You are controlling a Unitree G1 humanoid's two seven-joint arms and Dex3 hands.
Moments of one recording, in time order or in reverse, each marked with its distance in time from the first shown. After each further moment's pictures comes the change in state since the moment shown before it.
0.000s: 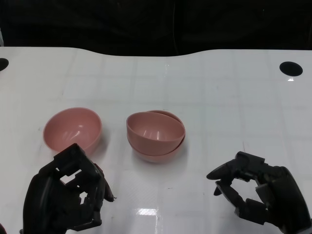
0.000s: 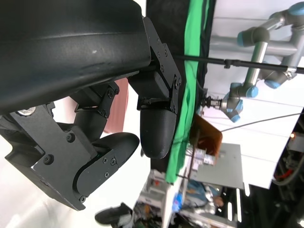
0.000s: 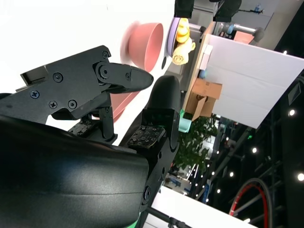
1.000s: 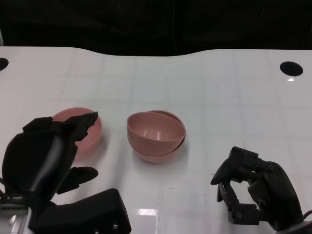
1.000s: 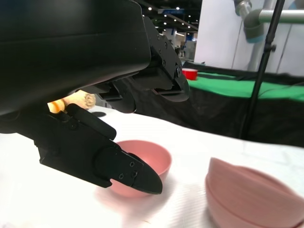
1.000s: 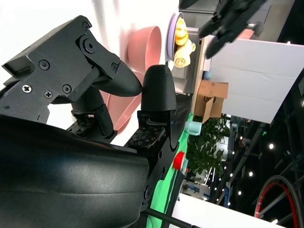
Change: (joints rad) left arm -0.147 0.297 -0.200 -0.261 1.387 0.307 0.264; right arm 0.017 0.127 -0.103 -0.056 0.016 0.160 0.139
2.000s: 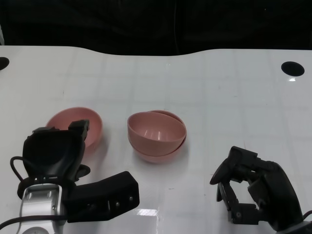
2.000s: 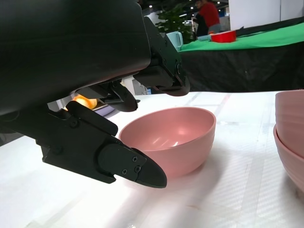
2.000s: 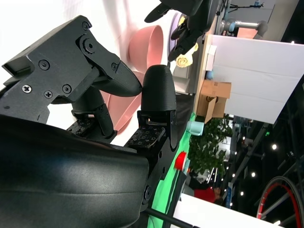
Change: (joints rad) left arm -0.217 0.006 -0.174 0.423 0.148 0.208 0.113; right arm 0.010 0.022 -0.027 -0.021 -0.030 0.021 0.010
